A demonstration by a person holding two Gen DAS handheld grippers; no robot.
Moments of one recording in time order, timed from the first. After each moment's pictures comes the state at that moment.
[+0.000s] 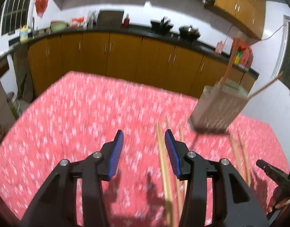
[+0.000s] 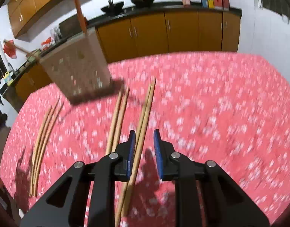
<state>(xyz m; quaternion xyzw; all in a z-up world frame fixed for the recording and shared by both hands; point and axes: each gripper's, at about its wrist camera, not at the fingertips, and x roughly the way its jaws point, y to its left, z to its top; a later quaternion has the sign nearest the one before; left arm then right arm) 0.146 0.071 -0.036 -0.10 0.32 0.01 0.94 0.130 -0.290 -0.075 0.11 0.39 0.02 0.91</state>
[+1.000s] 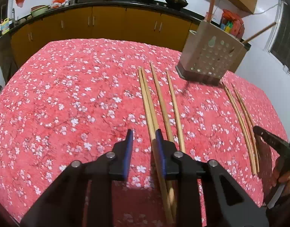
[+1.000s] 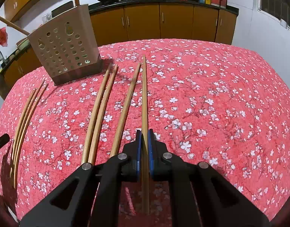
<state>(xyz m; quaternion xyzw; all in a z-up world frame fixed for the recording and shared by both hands) 0.134 0.035 -0.102 -0.07 0.40 -0.05 0.91 0.134 -0.286 -0.103 0.07 0.42 -0.01 0.91</state>
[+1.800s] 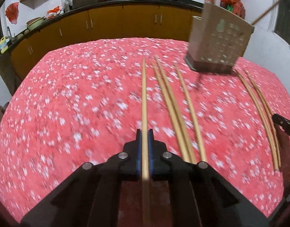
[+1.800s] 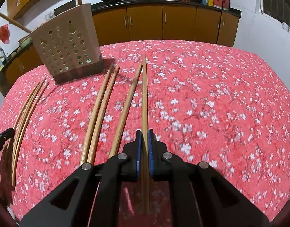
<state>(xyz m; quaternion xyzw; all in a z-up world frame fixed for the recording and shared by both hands) 0.167 0.036 -0.110 0.01 0.42 -0.02 0.91 0.138 -0.284 -0.101 0.06 0.42 -0.01 0.91</state>
